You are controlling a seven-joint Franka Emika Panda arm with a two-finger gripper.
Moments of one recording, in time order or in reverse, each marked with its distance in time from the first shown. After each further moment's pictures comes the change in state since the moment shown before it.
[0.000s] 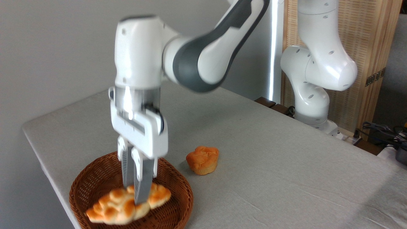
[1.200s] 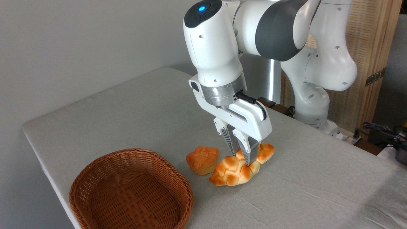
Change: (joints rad) arm -0.021 -0.317 0.195 -0.257 -0.066 -0.595 0.216
